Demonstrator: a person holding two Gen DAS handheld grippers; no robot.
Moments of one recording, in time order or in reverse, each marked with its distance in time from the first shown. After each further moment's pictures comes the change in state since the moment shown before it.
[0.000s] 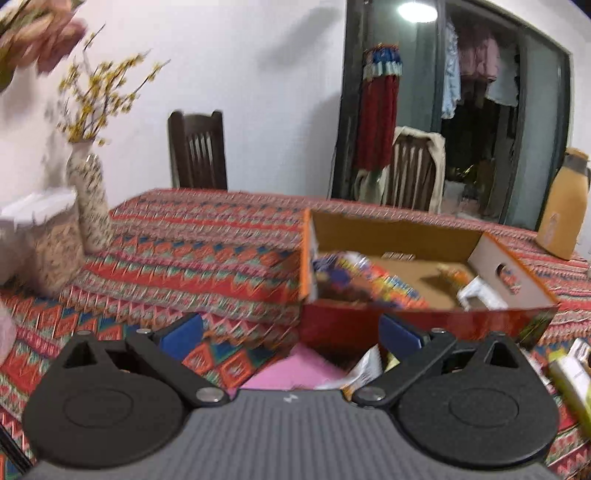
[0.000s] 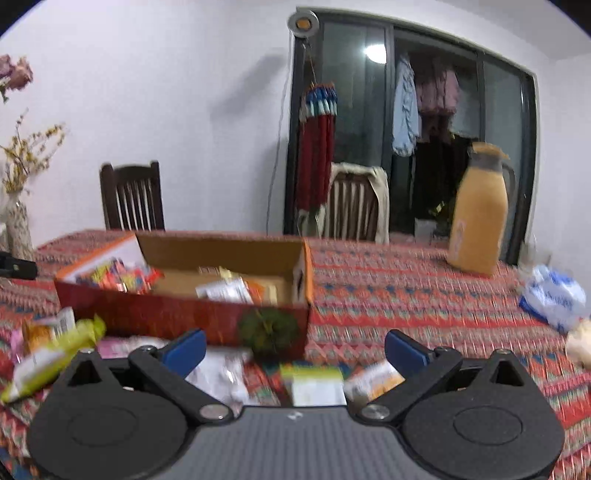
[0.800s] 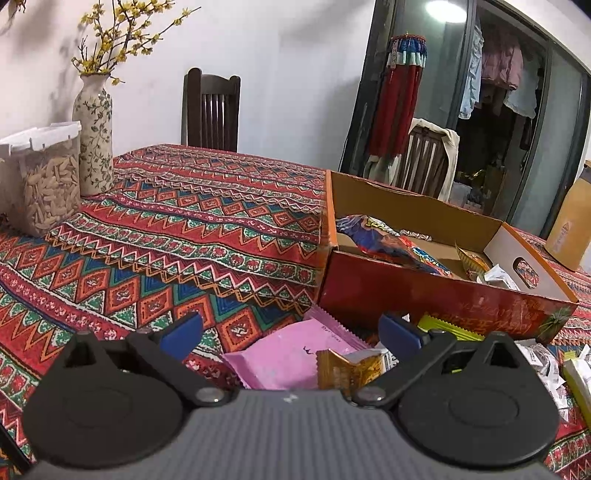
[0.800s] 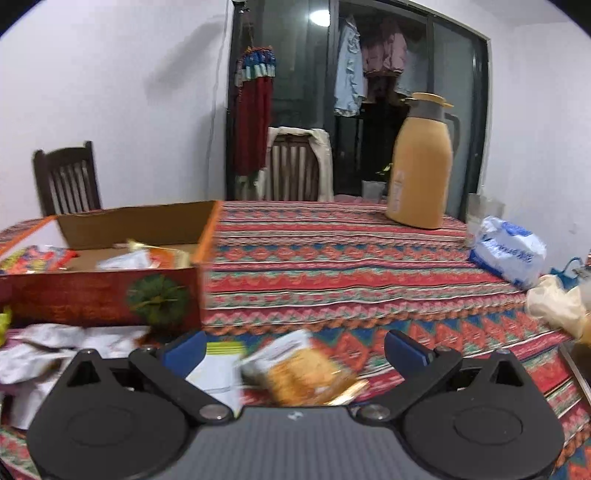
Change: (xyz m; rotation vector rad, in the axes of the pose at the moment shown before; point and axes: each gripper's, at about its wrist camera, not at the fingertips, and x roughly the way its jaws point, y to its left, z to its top) left arm 0.030 0.019 -0.026 -0.105 0.059 -0.021; right arm 0.039 -0.059 -0.006 0.071 0.103 -0.178
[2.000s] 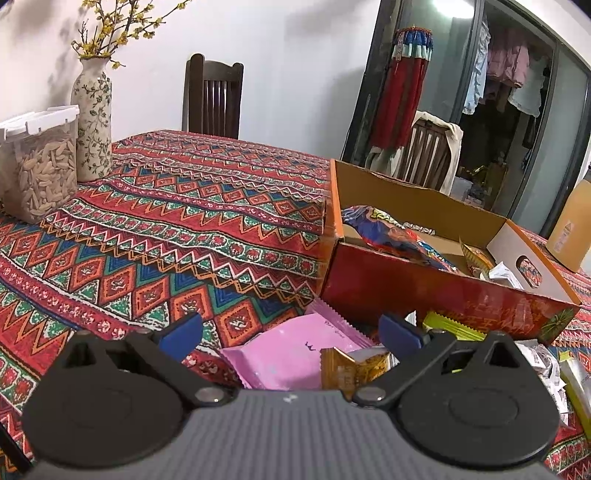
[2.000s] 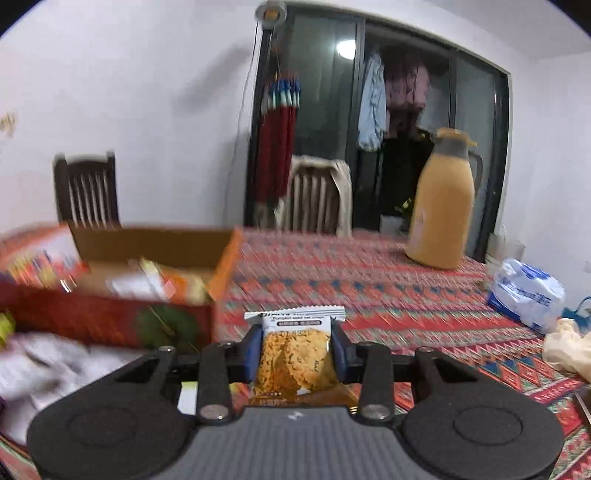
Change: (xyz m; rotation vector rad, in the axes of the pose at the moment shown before) left arm 0.010 0.003 0.001 -0.025 0.039 -0.003; right arm -0.002 0.017 0.013 -0.048 -0.139 0.094
